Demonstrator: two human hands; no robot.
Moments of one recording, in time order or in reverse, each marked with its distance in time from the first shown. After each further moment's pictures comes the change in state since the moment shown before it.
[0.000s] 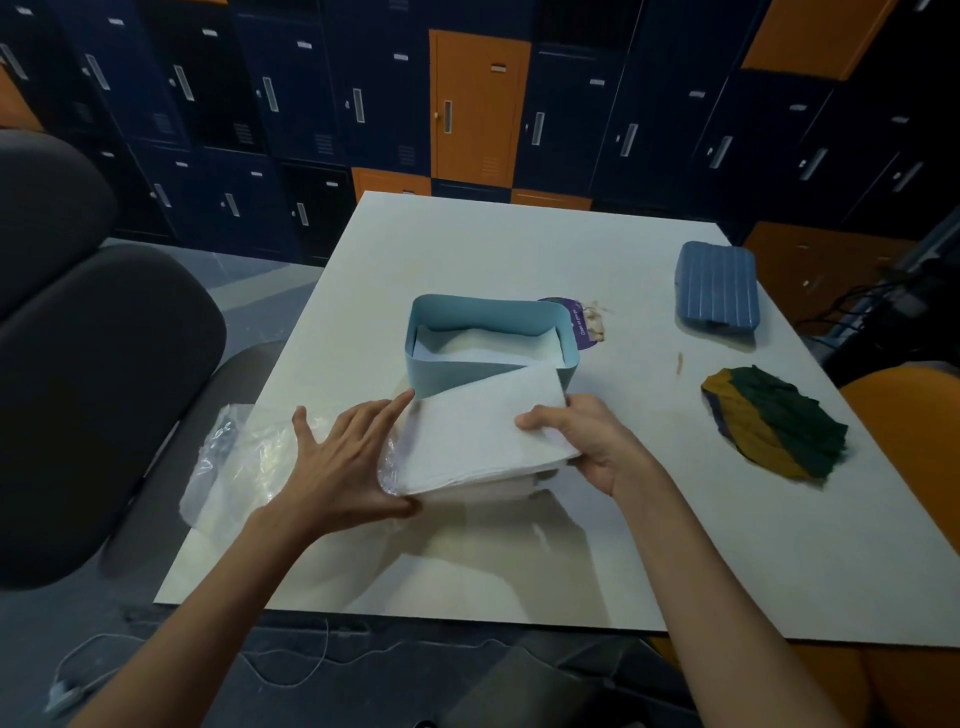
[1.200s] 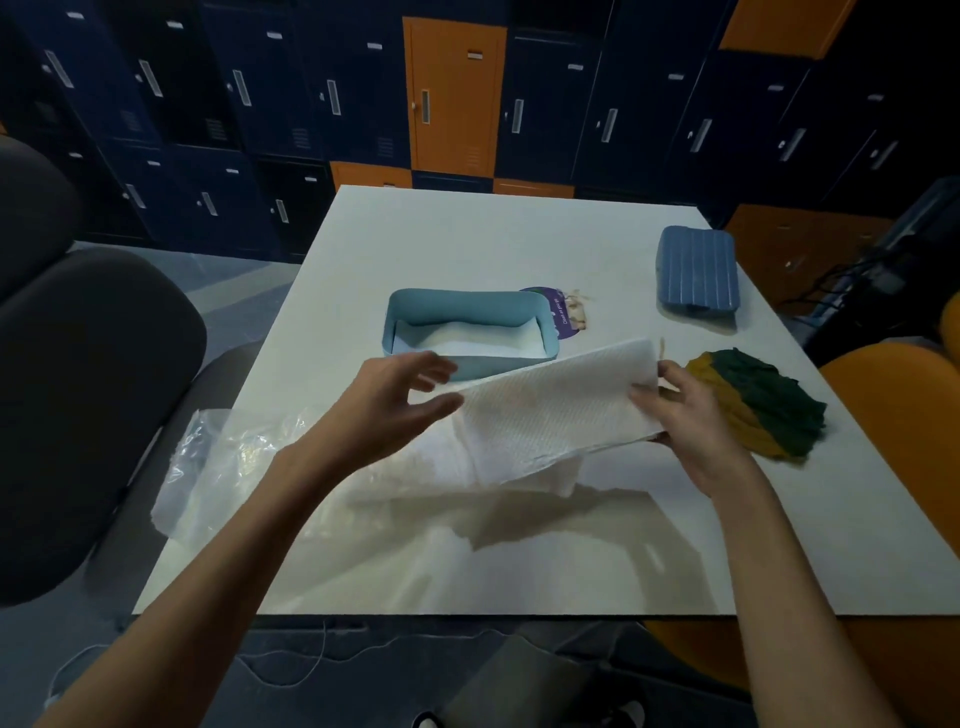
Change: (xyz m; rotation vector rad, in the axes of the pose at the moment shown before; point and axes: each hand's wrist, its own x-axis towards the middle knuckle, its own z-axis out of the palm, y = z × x) left_hand 0.034 0.074 -0.069 -0.527 0.096 0.090; right_hand -0.021 0.008 -0.098 -0.086 0.249 -0.313
